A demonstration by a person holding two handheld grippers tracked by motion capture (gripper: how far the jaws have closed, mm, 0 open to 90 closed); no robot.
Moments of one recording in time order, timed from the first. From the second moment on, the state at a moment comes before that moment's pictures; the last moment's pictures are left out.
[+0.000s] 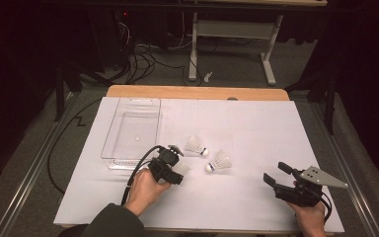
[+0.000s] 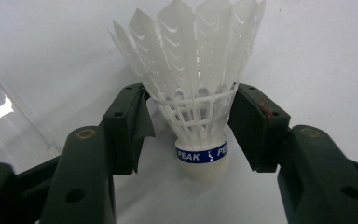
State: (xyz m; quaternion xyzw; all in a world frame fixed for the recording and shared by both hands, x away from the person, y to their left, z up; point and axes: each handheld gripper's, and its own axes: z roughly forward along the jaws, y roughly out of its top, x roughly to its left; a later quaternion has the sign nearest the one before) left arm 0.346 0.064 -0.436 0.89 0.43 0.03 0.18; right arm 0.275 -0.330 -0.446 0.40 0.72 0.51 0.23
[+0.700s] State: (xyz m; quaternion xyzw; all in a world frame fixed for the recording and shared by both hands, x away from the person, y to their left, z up) left arm 0.344 0.064 -0.435 0.89 0.42 0.02 0.18; right arm 0.276 -0.330 -0.446 0.40 0.72 0.51 0.23
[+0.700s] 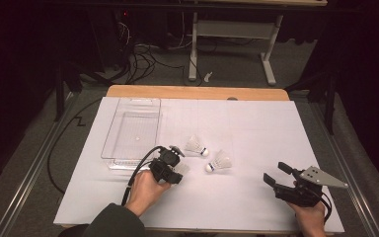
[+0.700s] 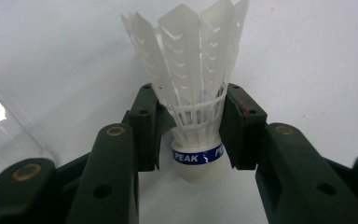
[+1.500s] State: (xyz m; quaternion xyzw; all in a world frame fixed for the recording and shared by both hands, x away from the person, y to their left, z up) left arm 0.340 0.068 -0.421 0.89 0.41 0.03 0.20; right arm 0.275 -0.330 -0.446 0.40 0.72 0.51 0.23
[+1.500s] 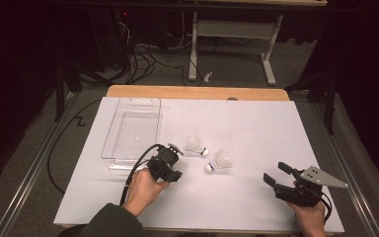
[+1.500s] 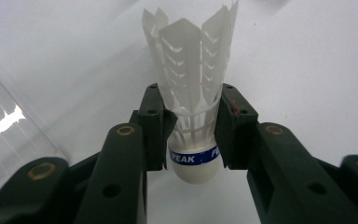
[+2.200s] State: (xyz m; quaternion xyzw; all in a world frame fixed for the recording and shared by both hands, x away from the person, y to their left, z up) left arm 0.339 0.077 -0.397 0.88 0.41 0.05 0.24; right arm 0.275 -0.330 -0.446 0.40 0.72 0.52 0.23
